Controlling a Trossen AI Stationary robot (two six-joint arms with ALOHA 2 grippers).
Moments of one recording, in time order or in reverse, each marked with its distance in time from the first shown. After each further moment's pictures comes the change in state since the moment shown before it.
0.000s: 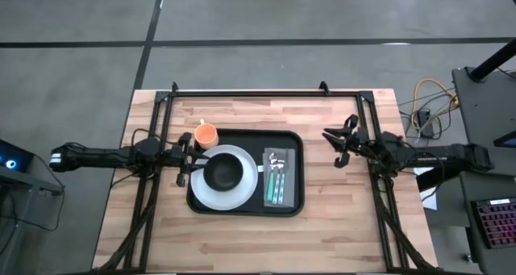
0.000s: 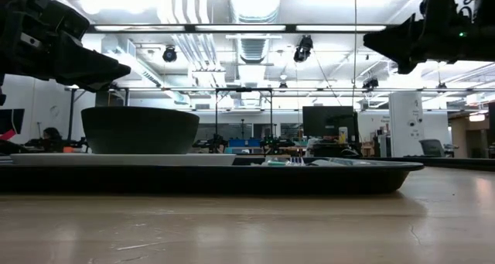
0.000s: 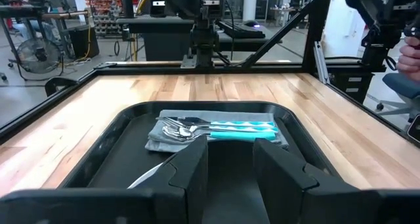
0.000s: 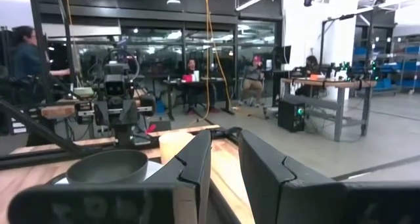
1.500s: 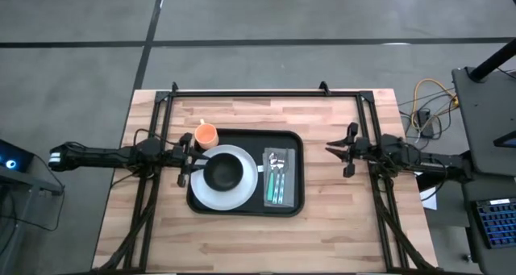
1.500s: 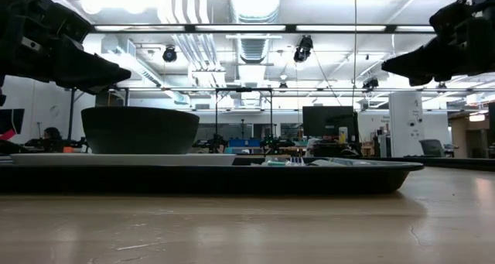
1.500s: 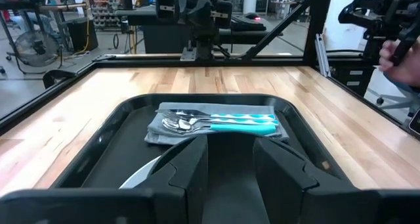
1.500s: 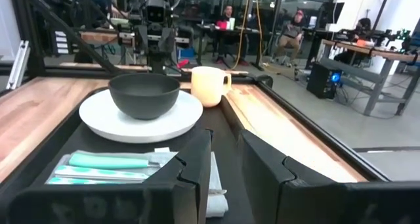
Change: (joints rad) left arm 0.000 0.027 0.001 0.000 0.000 0.000; right arm 0.000 -0.434 0.009 -0.679 -0.157 -0.076
